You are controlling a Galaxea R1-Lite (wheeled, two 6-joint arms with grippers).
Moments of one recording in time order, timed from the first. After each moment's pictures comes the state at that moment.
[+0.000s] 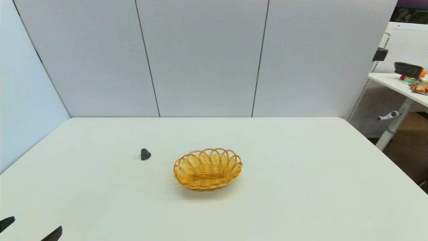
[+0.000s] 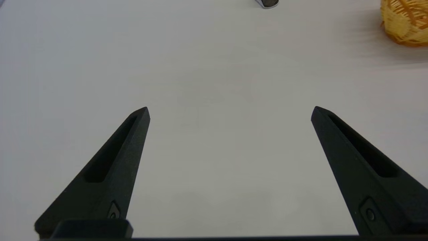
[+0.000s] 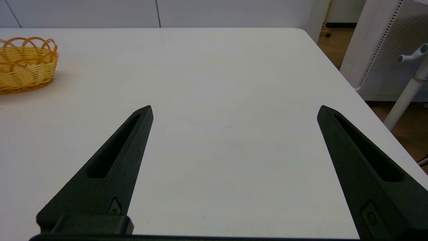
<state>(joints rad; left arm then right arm) -0.03 0.59 -0.20 -0.05 -0.05 0.08 0.01 0.00 0.00 -0.05 0.00 0.00</state>
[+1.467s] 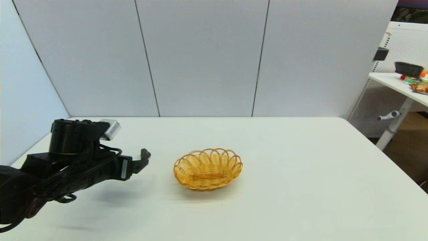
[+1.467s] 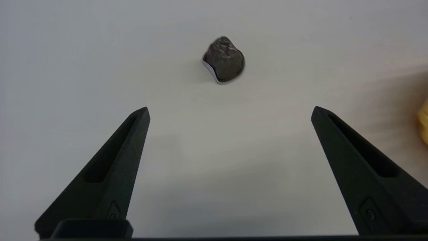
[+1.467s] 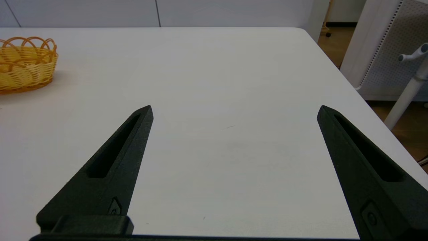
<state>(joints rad) -0.27 1.63 -0.59 -0.45 0.04 -0.03 0.01 0.00 0.00 -0.05 0.00 0.00</state>
